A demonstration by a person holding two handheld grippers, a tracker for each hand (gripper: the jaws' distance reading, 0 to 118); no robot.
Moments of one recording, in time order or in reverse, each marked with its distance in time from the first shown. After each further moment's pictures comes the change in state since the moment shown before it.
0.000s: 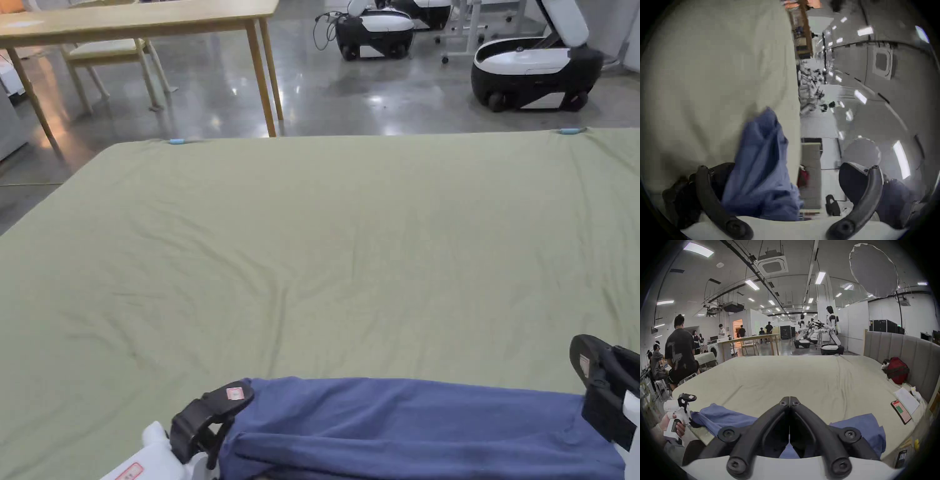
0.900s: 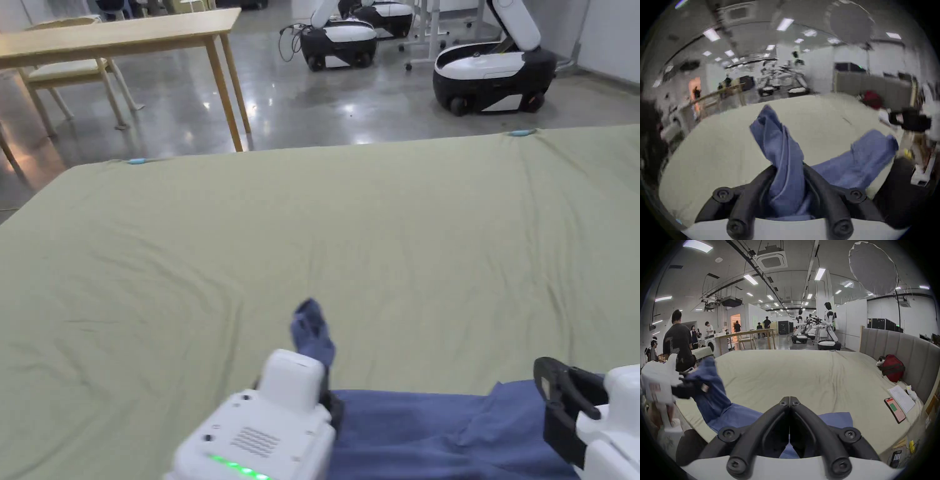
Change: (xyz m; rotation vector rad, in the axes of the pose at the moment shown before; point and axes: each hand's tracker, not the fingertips) left arm 0.128 -0.215 -0.133 -0.044 0.585 -1.668; right arm 0.035 -0.017 0.016 -0.055 -0.020 0.016
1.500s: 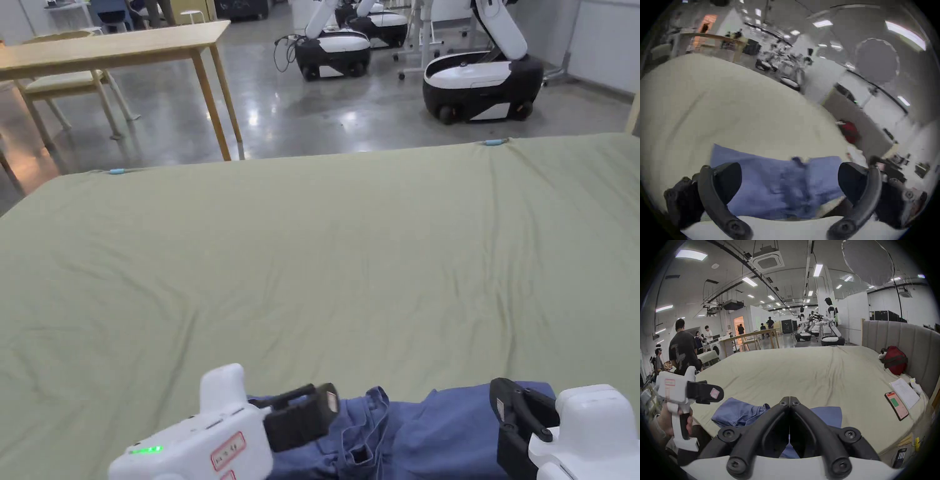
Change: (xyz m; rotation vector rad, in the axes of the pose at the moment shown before) left arm -0.028 -0.009 -0.030 -0.077 -0.167 0.676; right arm 0.064 -0.009 0.017 -0.012 0.075 -0.066
